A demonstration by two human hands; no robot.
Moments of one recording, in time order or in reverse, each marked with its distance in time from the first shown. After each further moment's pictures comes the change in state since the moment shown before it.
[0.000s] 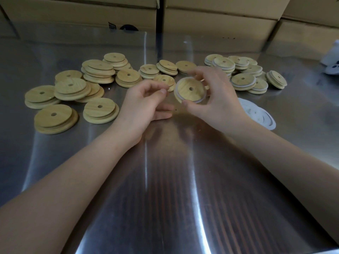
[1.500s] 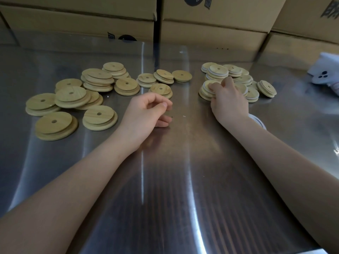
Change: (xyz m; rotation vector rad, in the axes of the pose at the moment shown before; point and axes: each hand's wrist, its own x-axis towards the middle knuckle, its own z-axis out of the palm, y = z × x) left_hand -0.006 0.002 0.002 0.178 -0.044 0.058; right_hand 0.021 0.055 -0.007 -0.717 -0.041 0.303
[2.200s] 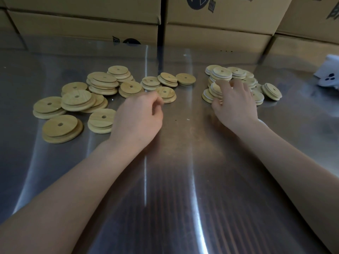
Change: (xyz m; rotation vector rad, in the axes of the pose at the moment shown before) left_hand -0.002 0.007 -0.013 0.877 0.211 0.353; right_hand -0.004 0.002 -0.006 0.066 0.100 -0.036
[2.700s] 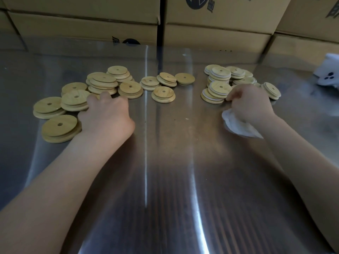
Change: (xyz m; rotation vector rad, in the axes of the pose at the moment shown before) left_hand 0.008 -0.013 -0.029 0.553 -0.338 -0.409; right_hand 0.013 0.034 -0.016 0.270 -0.230 0.222
